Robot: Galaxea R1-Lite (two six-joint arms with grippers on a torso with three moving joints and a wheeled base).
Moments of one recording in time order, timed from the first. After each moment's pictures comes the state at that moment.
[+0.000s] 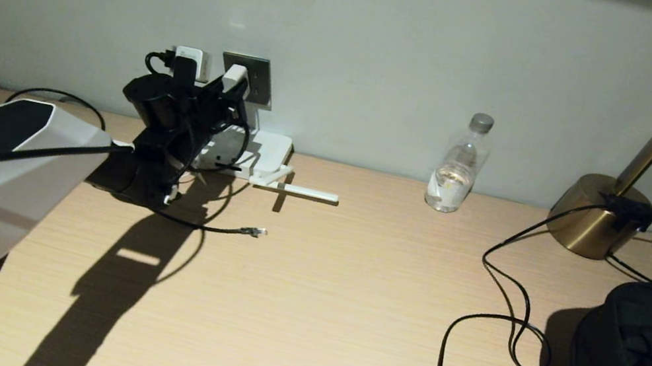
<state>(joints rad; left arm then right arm) -0.17 2.37 -1.65 -1.16 -0.02 0.06 0.00 0.00 0.00 0.01 0.00 -0.01</state>
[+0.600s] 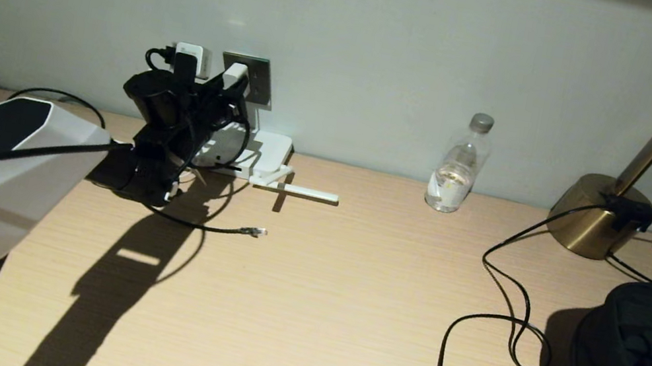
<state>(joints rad) -0.17 2.37 -1.67 -1.14 -0.02 0.06 0.00 0.00 0.00 0.01 0.00 -0.01</state>
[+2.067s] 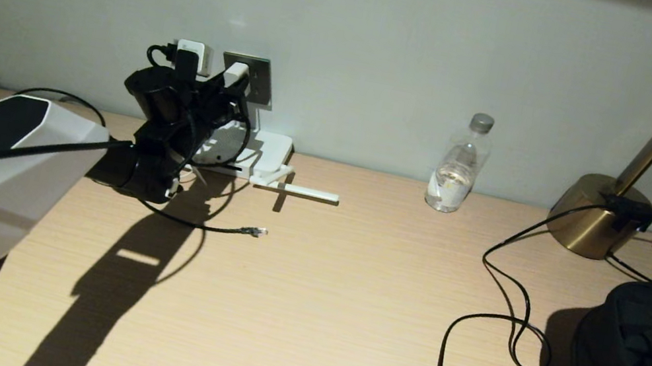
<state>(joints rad) -0.17 2.36 -1.69 -1.11 -0.02 0.06 0.00 0.00 0.00 0.01 0.00 -0.01</state>
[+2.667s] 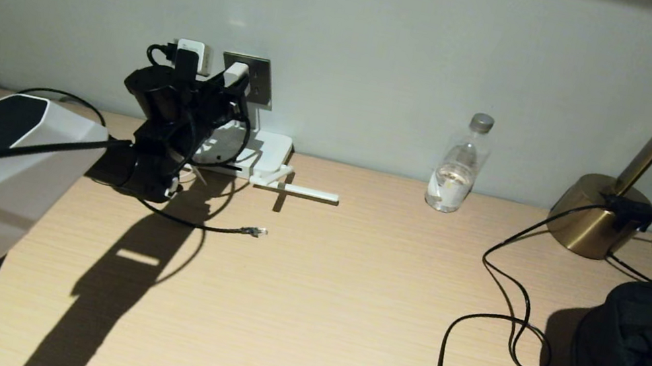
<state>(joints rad) -0.17 2.36 -1.69 -1.11 -0.02 0.06 0.00 0.00 0.00 0.01 0.00 -0.01</state>
